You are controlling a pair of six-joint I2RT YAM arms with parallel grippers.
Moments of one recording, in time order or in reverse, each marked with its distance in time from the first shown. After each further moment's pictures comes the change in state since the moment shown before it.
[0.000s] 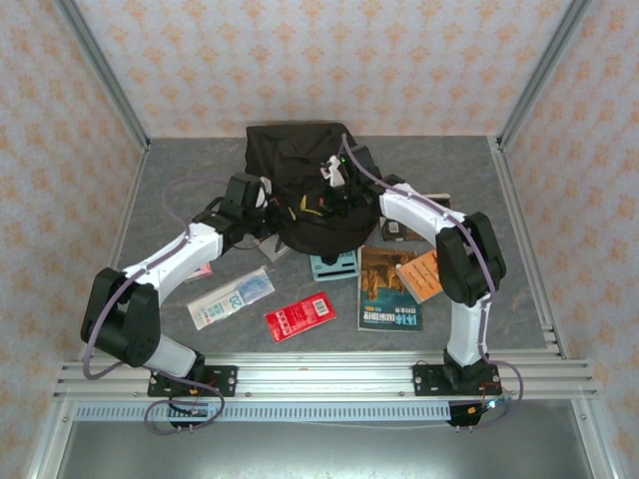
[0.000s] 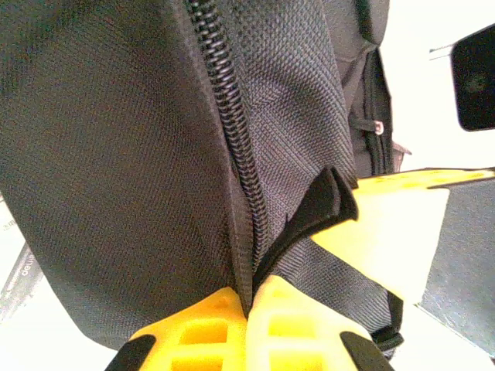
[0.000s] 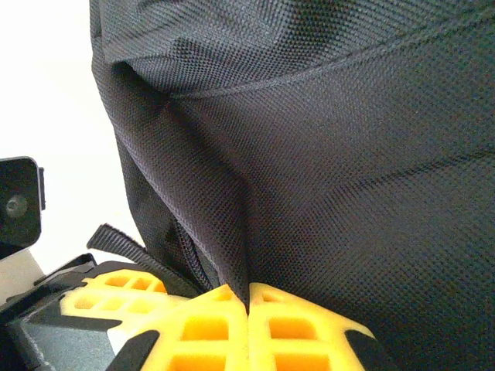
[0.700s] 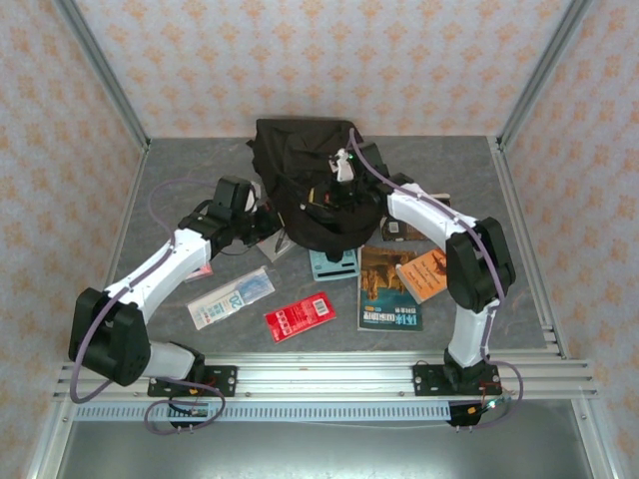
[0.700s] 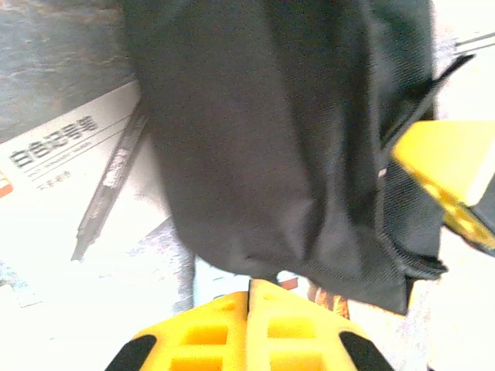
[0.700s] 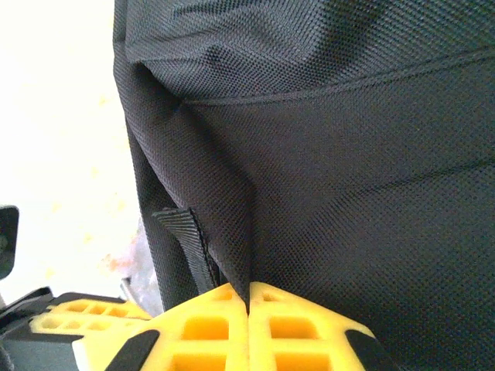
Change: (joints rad) left arm 0.027 -0.095 -0.005 -0.172 -0.014 0.031; right arm -0.014 -0.063 -0.016 -0.028 0.141 -0.094
